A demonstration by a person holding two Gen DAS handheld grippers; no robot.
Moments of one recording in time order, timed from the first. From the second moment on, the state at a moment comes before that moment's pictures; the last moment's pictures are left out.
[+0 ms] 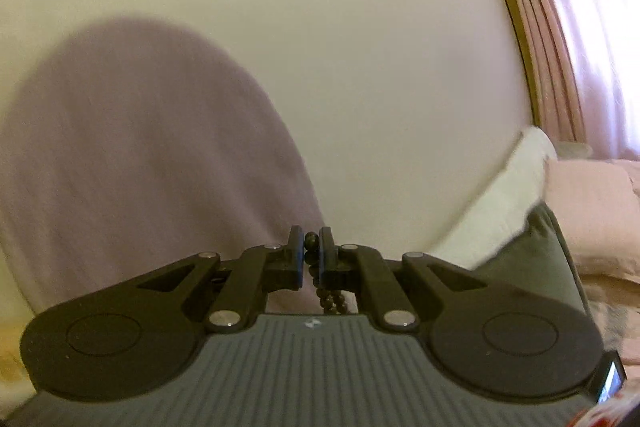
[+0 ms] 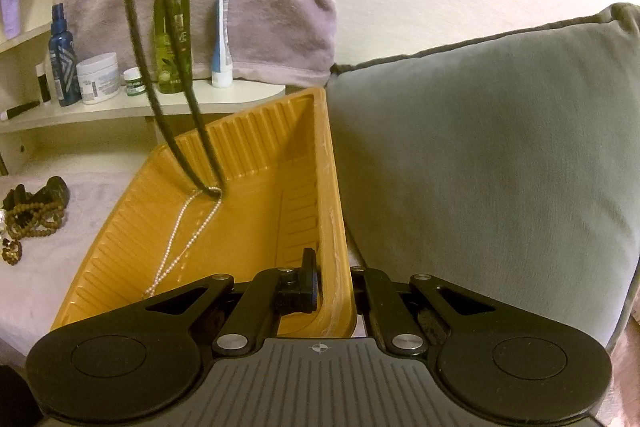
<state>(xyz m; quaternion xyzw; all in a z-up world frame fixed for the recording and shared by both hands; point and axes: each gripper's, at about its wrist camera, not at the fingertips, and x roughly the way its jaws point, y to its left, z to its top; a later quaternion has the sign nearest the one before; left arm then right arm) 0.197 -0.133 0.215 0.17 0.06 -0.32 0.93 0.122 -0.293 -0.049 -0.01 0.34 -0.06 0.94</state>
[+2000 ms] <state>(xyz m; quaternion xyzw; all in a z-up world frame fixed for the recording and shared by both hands) 0.177 0.072 -0.041 0.05 0.31 0.01 0.95 0.128 -0.298 -0.055 -0.02 0.36 -0.05 0.93</state>
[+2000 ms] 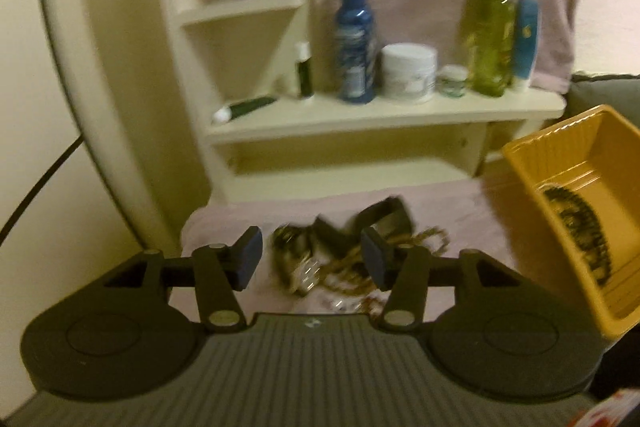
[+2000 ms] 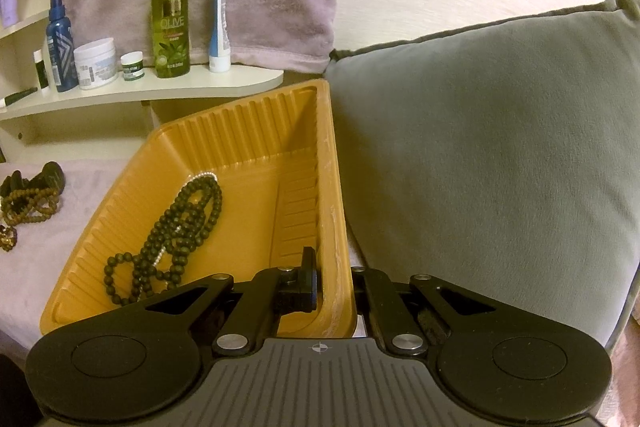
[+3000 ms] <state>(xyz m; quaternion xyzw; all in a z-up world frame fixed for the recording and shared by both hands) 0.186 0.048 -0.123 0.05 0.37 -0.04 0.93 0.135 -0.300 -0.059 -0.03 0.37 -0.05 0.93</state>
